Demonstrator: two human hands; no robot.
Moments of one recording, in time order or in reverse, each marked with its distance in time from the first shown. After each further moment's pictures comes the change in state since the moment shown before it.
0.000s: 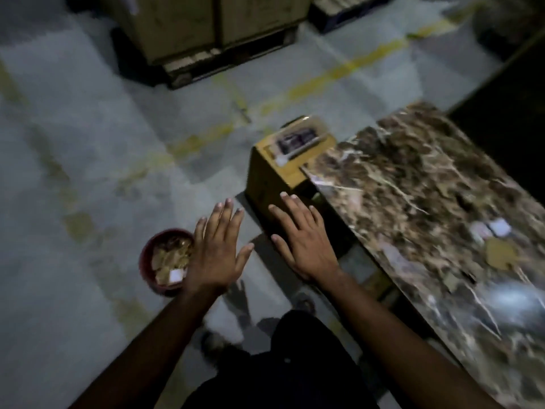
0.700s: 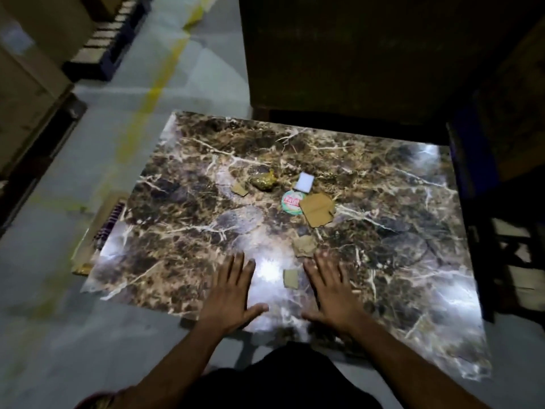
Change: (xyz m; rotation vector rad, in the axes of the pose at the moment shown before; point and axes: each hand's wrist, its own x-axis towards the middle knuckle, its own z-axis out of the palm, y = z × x) left_hand 0.141 0.364 0.188 0.202 -0.656 0.708; right_hand -0.327 0.331 0.014 0.166 -0.082 0.835
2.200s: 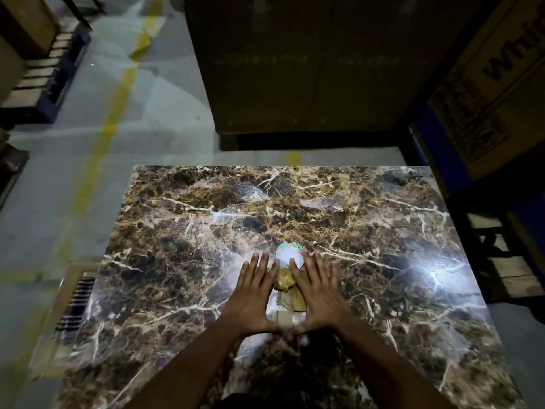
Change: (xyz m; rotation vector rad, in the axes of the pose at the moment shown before) left_hand 0.167 -0.013 -0.063 -0.010 0.054 0.433; right_hand 0.131 -0.008 -0.059 0.000 -0.004 0.119
